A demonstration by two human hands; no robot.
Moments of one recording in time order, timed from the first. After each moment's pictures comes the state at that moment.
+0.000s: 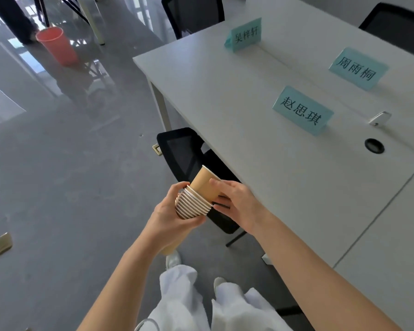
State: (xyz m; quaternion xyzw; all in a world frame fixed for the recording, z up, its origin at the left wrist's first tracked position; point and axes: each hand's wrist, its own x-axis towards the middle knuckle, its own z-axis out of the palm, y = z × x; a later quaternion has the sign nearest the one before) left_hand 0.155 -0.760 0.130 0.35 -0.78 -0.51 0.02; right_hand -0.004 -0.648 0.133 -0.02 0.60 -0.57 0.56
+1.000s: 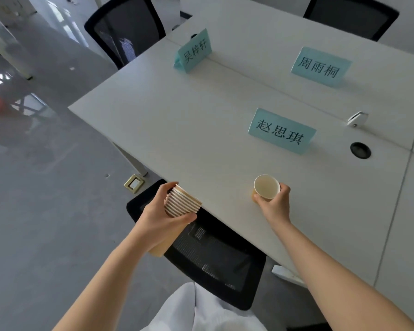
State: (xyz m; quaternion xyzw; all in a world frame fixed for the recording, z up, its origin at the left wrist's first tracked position) left_hand -0.038 -0.925 0.126 0.29 -0.82 -0.49 -0.08; right_hand -0.201 -0.681 0.017 0.11 0.87 -0.47 0.10
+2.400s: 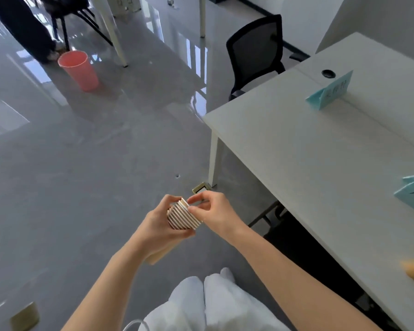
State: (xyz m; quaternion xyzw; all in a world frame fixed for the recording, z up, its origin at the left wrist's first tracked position) left_hand 0.149 -1.296 0.119 0.36 -0.79 -0.50 -0.02; right_hand 0.010 -1.184 0.141 -0.27 0.75 -0.44 0.42
